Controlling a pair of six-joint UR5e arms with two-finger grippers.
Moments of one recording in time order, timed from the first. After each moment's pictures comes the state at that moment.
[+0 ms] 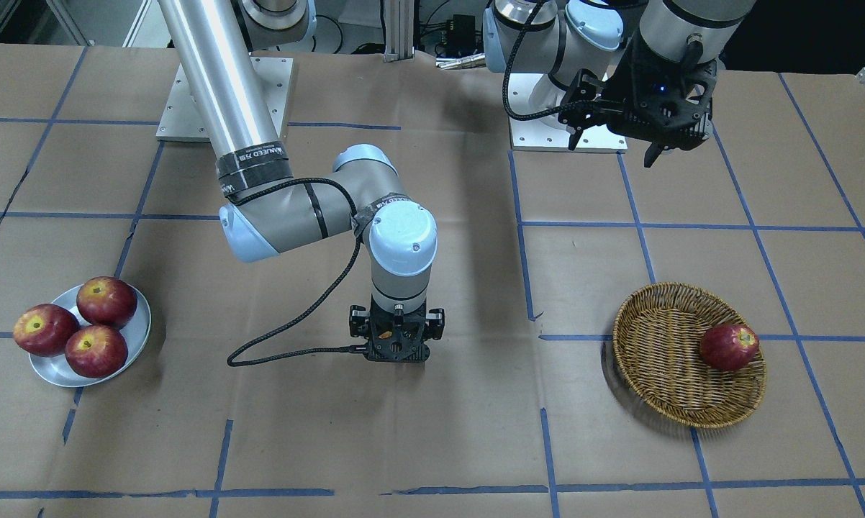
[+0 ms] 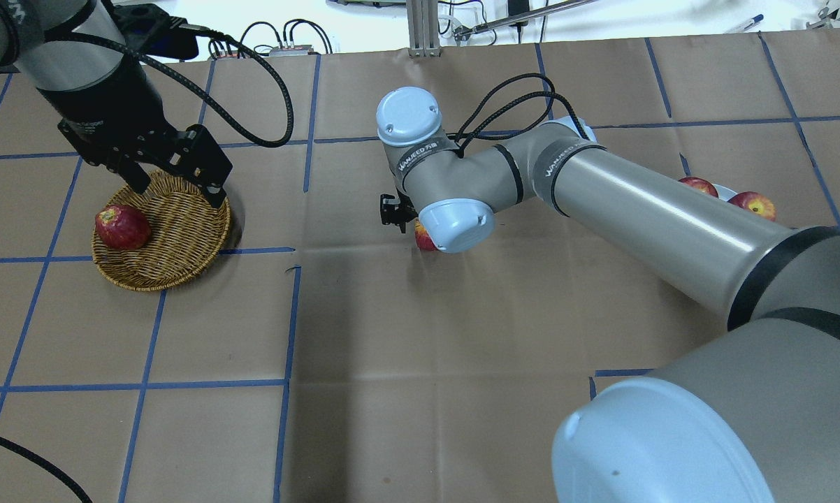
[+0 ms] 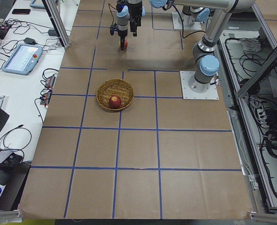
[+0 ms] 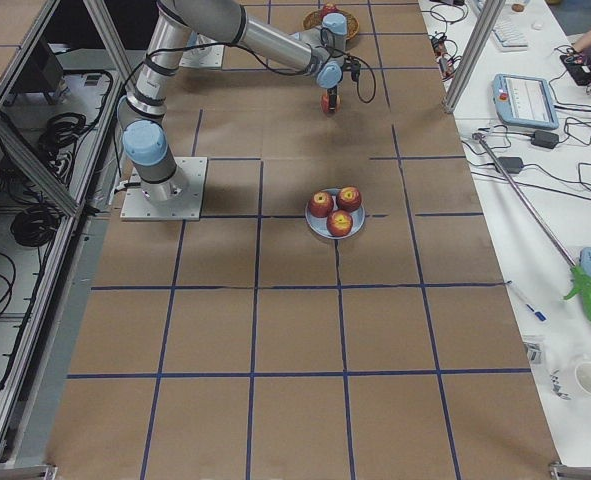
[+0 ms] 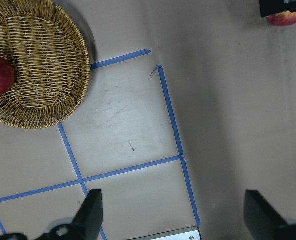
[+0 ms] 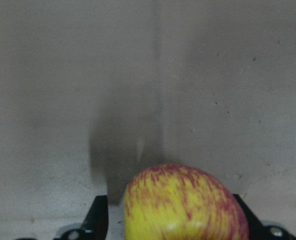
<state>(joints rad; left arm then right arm) -1.54 -1.54 -1.52 -1.75 1.59 0.28 1.98 -0.95 1.59 -2.25 -1.63 0.44</state>
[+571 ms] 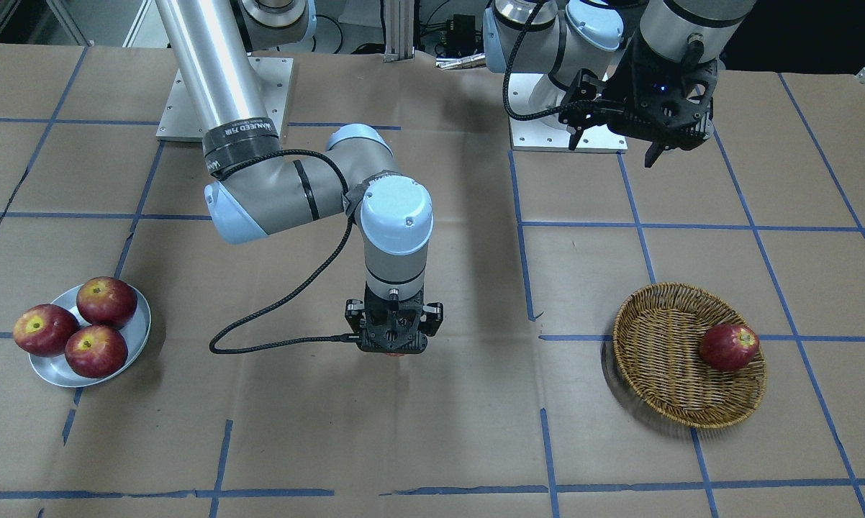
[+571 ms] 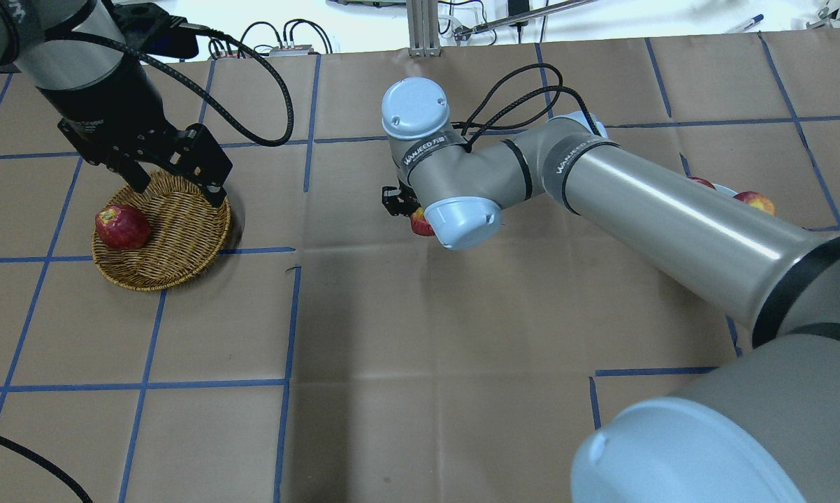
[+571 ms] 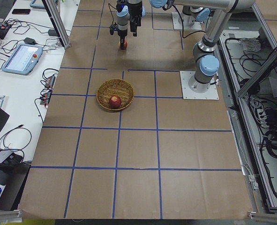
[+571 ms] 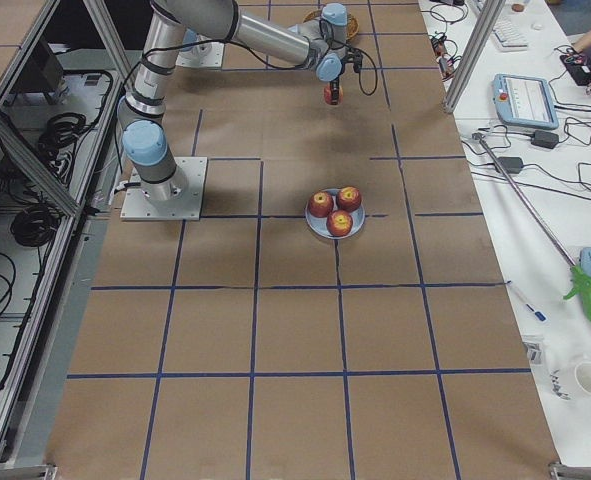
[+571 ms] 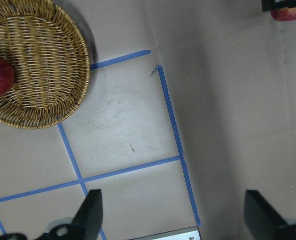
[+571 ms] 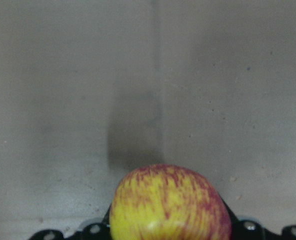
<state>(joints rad) -1.54 -1.54 -1.52 -1.75 1.59 0.28 1.97 -1.05 1.59 -2.21 -1.62 0.43</state>
